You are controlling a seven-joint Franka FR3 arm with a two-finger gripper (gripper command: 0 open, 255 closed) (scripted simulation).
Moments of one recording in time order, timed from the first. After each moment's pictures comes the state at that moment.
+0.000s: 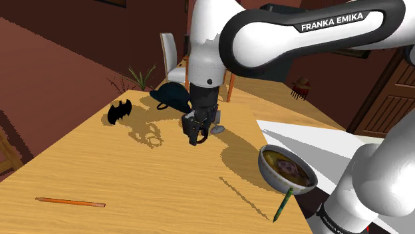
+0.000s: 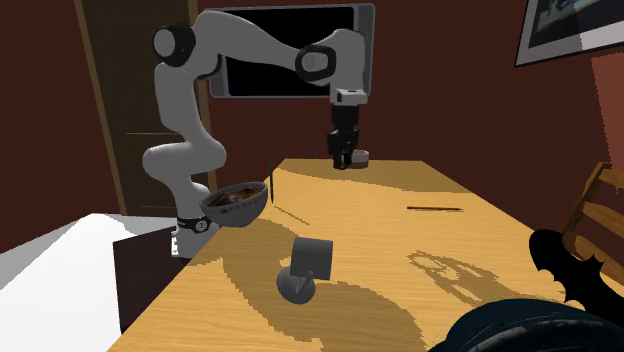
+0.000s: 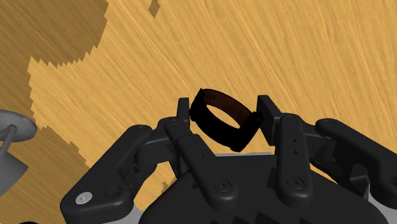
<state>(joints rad) 0.12 -0.16 0.52 -2.04 0.09 1.88 0.37</state>
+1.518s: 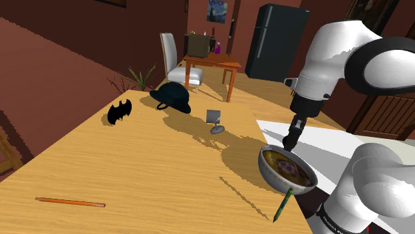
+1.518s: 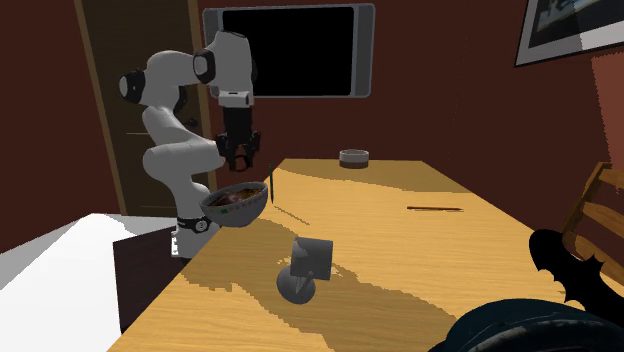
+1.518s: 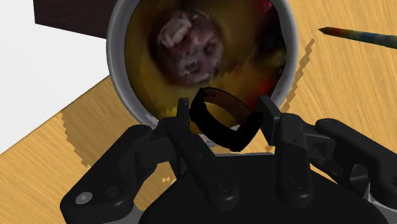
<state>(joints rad) 0.16 -1.08 0.15 -2.73 0.14 1.63 -0.02</state>
